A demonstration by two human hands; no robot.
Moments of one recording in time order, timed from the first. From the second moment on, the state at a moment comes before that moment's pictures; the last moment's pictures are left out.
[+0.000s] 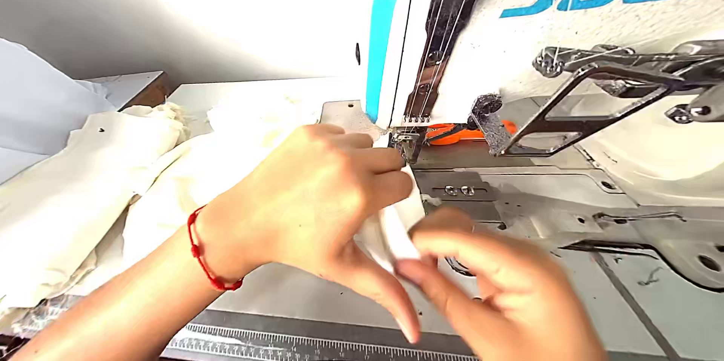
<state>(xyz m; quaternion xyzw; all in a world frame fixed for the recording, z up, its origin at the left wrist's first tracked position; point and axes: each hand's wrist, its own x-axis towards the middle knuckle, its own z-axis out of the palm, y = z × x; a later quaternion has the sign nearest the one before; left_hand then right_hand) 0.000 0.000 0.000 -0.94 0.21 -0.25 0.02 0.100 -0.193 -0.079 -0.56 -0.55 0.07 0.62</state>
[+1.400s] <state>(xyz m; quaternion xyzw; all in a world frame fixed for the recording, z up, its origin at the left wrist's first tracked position) 0.020 0.013 -0.052 -0.94 0.07 -0.30 0.15 0.179 -0.180 -0.063 -0.76 -0.51 -0.24 0.32</state>
